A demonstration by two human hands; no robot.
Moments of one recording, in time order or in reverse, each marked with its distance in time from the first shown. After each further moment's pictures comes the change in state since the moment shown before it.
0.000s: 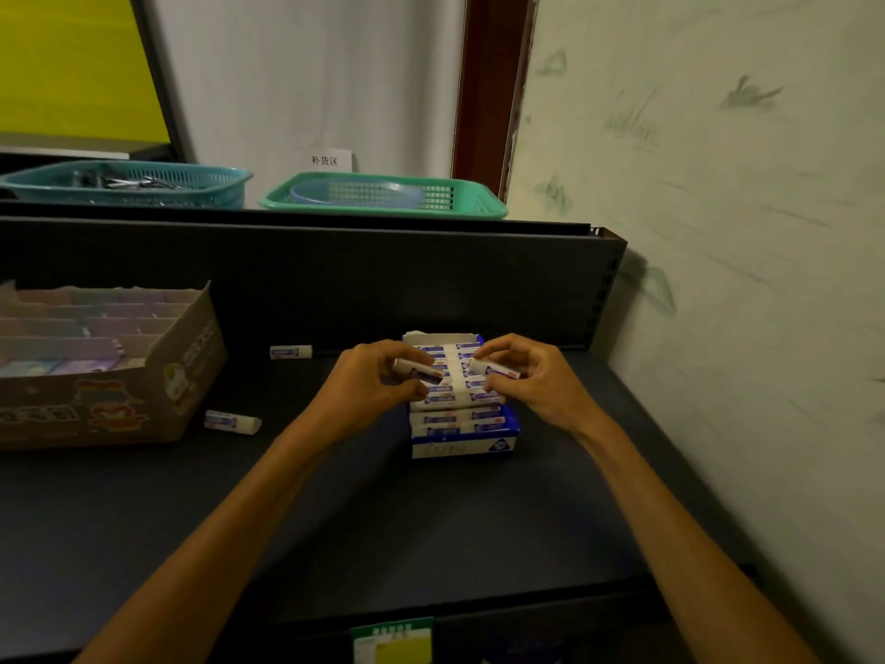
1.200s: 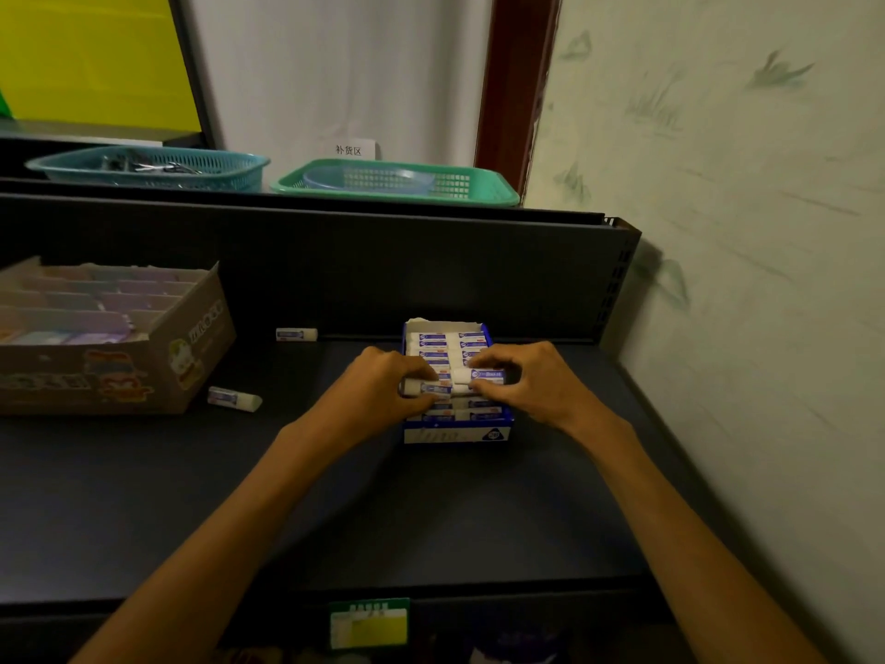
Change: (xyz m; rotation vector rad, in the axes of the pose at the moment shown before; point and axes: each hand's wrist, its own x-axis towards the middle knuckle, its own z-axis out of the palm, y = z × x) left_hand -0.003 0.006 0.019 0.463 -0.113 0.041; right_hand 0.002 0.009 -0.005 -0.513 -0.100 -0.218
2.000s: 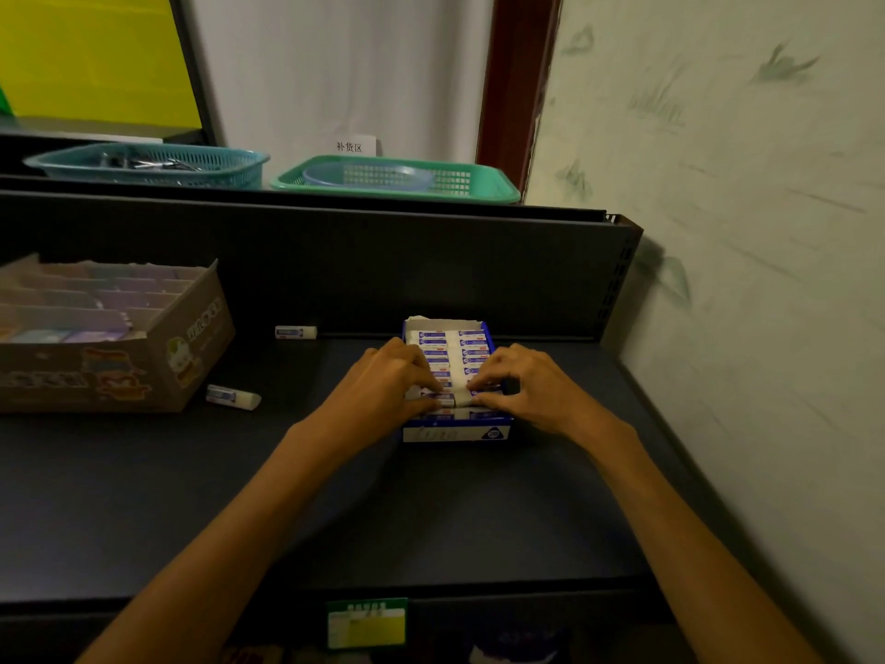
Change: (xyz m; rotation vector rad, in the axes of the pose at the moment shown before) left_hand 0.002 0.005 0.001 0.196 -0.061 0.079; right_hand -0.002 0.010 0.004 -0.136 -0.173 0.065
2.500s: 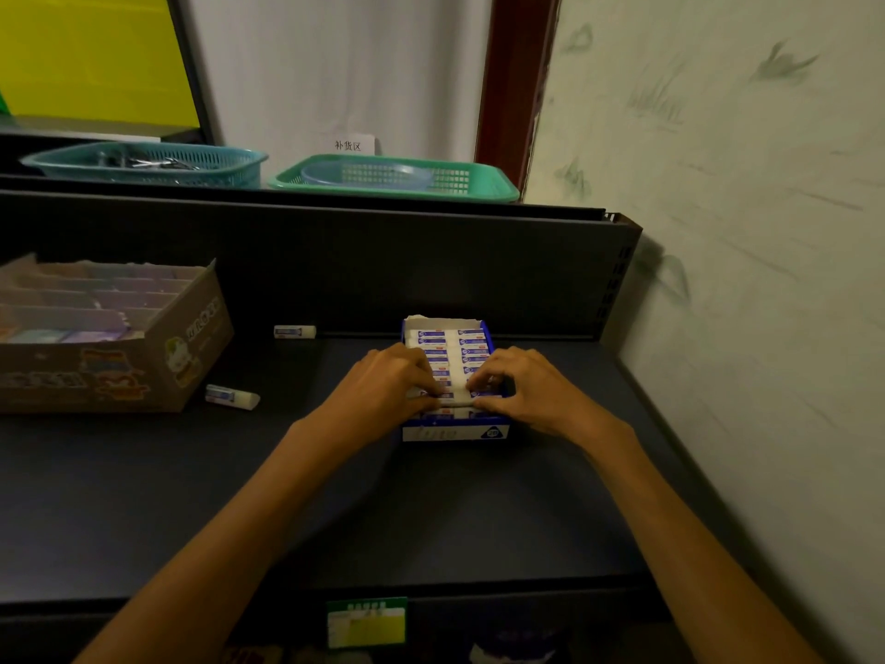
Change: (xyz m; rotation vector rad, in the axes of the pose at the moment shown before) left_hand 0.004 0.001 -0.002 -0.005 -0.061 0.005; right_hand 0.000 -0.006 0.000 0.014 -0.022 0.051
